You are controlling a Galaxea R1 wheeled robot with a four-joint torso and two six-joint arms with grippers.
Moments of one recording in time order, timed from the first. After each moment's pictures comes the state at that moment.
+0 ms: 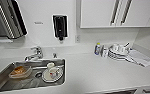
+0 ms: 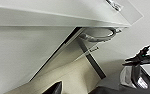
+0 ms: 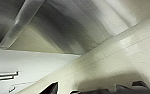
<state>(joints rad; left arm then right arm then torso) 0.97 1.69 -0.85 0.01 -0.03 0.07 -1.14 1.89 -1.24 0.13 0.11 0.26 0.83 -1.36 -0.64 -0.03</state>
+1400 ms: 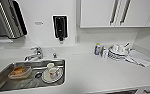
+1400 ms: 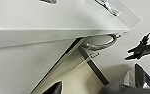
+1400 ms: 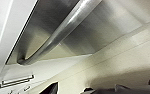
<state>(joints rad) 0.90 1.71 -0.85 0.01 -0.02 0.06 -0.84 1.86 -1.13 0.13 -0.20 0.55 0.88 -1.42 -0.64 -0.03</state>
